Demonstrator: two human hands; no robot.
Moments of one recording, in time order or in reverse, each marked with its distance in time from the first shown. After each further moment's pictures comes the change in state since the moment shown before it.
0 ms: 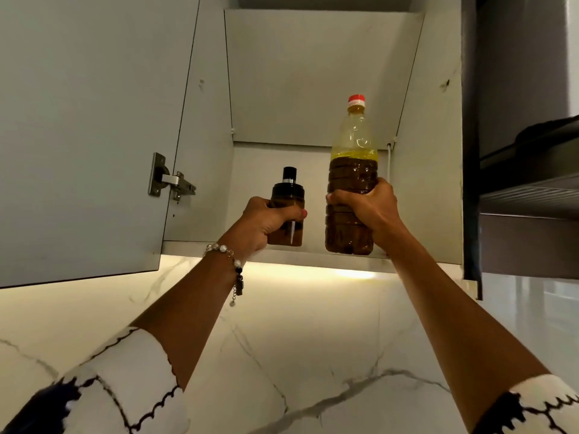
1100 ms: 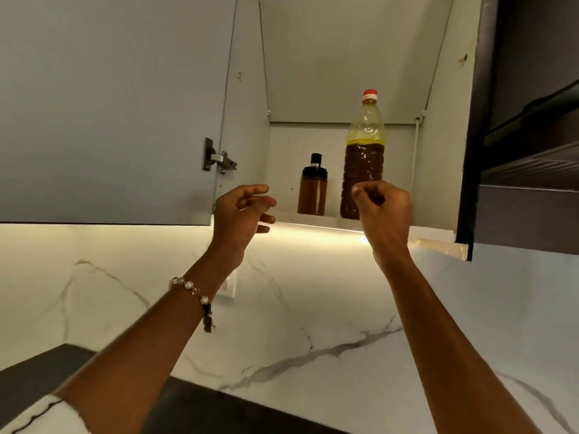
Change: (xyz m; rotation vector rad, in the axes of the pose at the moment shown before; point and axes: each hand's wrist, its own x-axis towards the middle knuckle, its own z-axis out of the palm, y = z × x) left_hand -0.155 0.003 -0.043 -0.002 0.325 0.259; right_hand -0.115 -0.016 -0.015 -0.009 0.122 -0.215
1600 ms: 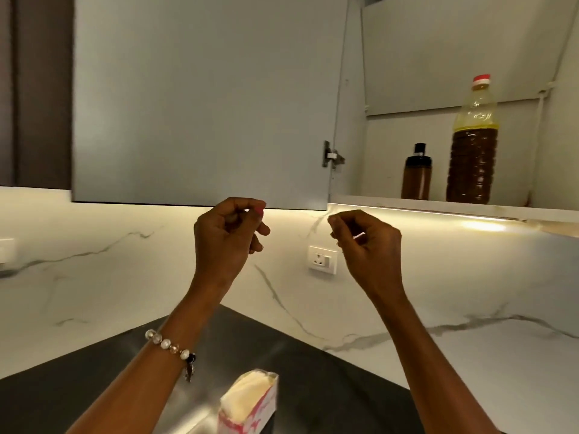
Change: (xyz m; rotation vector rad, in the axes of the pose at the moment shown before) left_hand -0.141 0.105 -0.190 0.339 0.254 0.266; right_hand -0.176 -0.131 0.064 0.293 -0.292 -0.202
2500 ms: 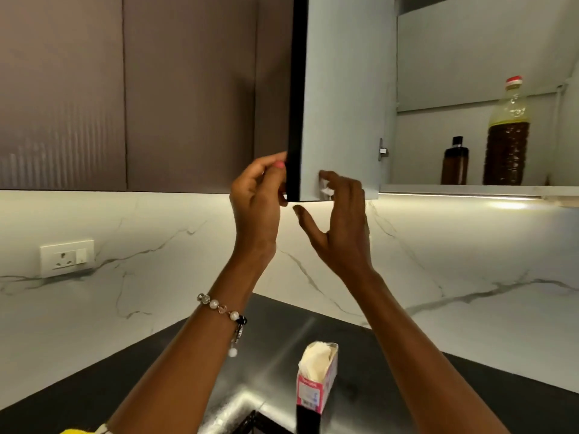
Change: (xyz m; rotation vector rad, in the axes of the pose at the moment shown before) left_hand 0.023 0.062 -0.143 -0.261 0.056 0.007; right_hand -0.042 -0.148 0.156 -0.262 0.088 -0.202
